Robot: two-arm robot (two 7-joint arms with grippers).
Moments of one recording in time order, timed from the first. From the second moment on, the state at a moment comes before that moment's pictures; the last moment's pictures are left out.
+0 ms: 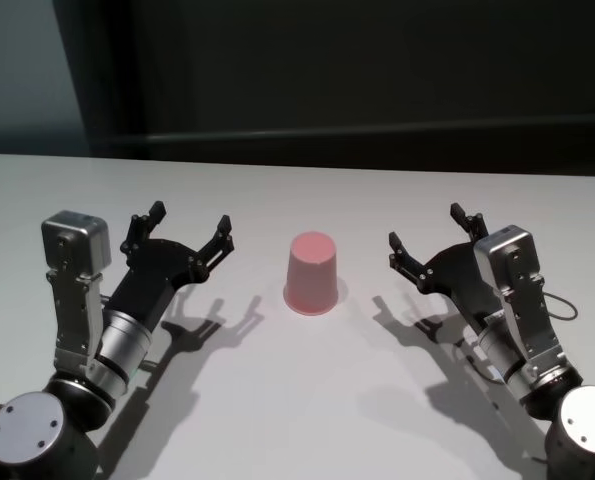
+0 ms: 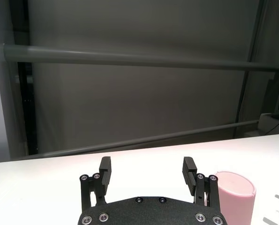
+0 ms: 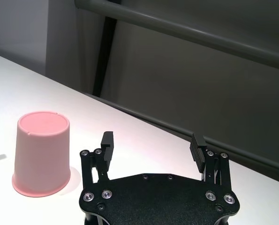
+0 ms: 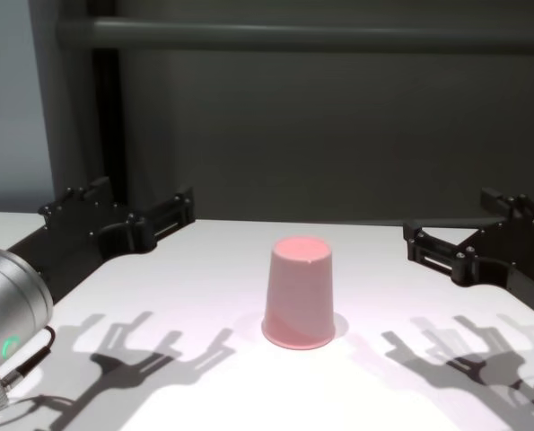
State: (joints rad) left arm -0.05 0.30 0.32 -1.53 -0.32 -0.15 -0.08; right arm 0.12 0.23 -0.31 -1.41 0.04 -0.23 0.07
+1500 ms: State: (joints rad) left arm -0.05 0.30 0.32 -1.53 -0.32 -0.15 -0.08; right arm 0.12 0.23 -0.32 -1.41 0.04 -0.23 0.07
